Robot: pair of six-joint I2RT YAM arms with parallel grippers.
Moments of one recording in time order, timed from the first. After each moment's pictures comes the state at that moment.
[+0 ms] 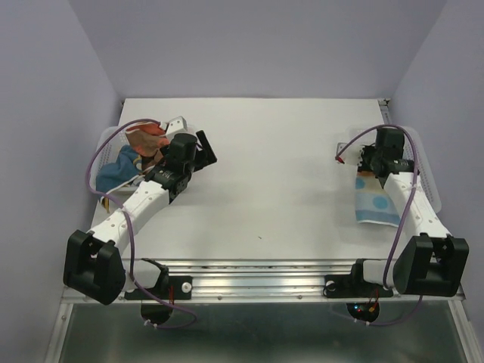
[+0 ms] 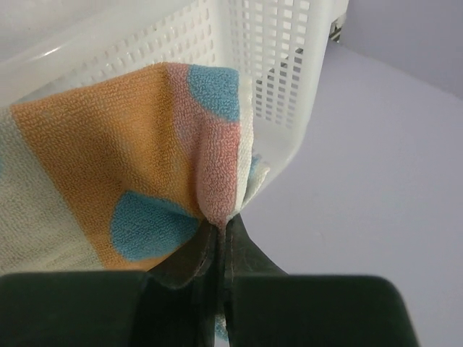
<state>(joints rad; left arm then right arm) -0.43 1.26 0.92 -0.22 -0.34 -0.61 -0.08 1.26 1.01 -0.51 0.14 -1.54</state>
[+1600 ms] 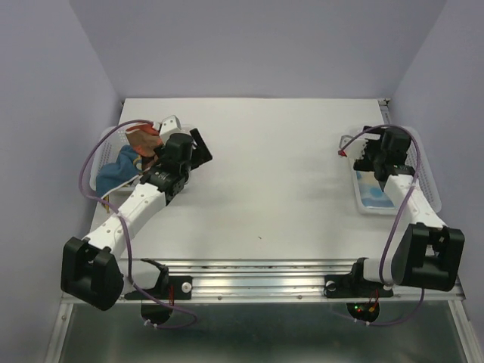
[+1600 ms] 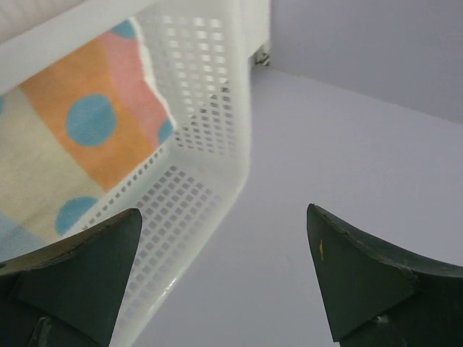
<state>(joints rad) -0.42 1.24 0.92 -0.23 -0.39 -0.62 -0.16 1.33 0.90 -0.12 -0.04 -1.57</state>
